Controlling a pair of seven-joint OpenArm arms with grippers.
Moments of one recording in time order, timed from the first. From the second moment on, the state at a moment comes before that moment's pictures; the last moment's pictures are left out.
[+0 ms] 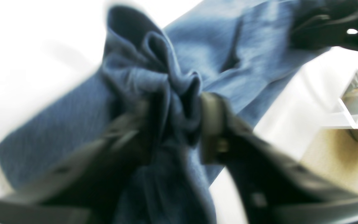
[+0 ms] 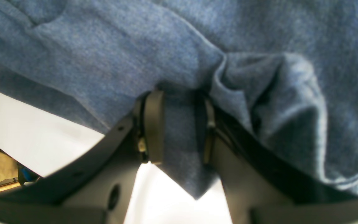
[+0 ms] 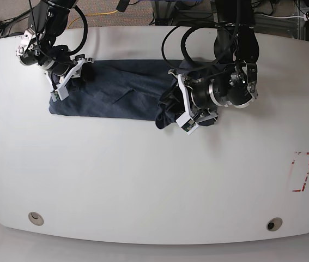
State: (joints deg) left arm 0.0 3.7 -1.3 103.2 -28.5 -42.8 72.2; right arm -11.6 4.4 32.3 94.8 36.7 41.1 -72.5
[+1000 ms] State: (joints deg) left arm 5.2 -7.7 -6.2 110.2 -28.4 -42.8 71.6; right arm -4.5 4.3 34.3 105.2 36.2 41.0 -76.6
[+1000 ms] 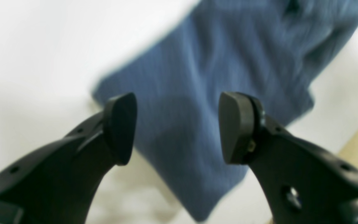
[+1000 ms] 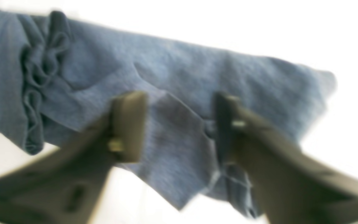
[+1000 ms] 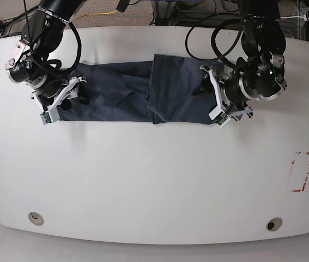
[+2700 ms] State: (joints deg) left arm 10.6 -9.4 -7.0 95.5 -29.8 -42.8 57.6; right arm -4.8 10.6 40.2 77.8 53.2 40.9 -72.6
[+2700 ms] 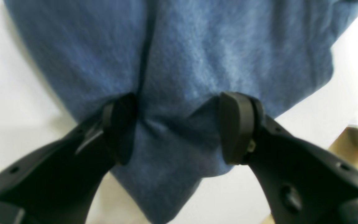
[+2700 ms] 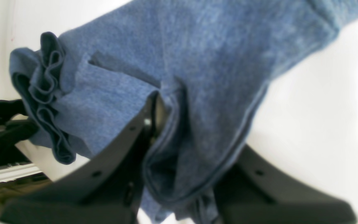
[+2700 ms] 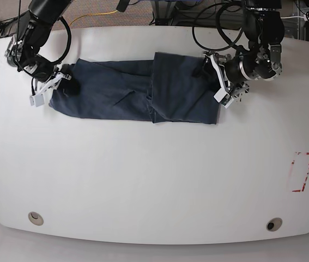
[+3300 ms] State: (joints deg) left arm 4.2 -1.5 -7.3 86.0 -30.7 -43.2 56.4; right arm -11.5 13.5 27.8 109.1 53.8 36.0 -73.4
